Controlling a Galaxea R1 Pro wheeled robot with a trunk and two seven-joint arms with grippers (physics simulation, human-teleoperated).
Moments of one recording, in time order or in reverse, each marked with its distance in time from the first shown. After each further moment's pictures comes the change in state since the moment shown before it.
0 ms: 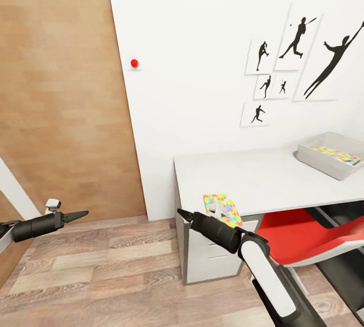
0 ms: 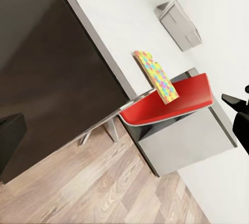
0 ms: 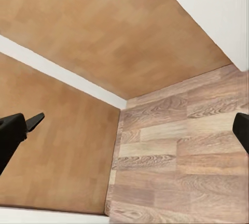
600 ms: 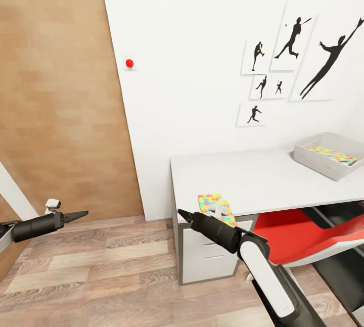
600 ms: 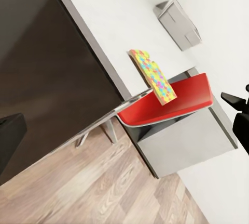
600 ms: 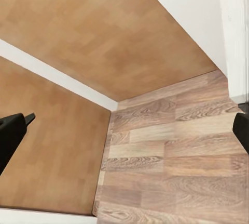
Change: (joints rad) left arm 0.000 0.001 0.000 0.000 -0.001 -0.001 -0.001; right arm 0.000 0.003 0.000 0.000 0.045 -0.001 0.000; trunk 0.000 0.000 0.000
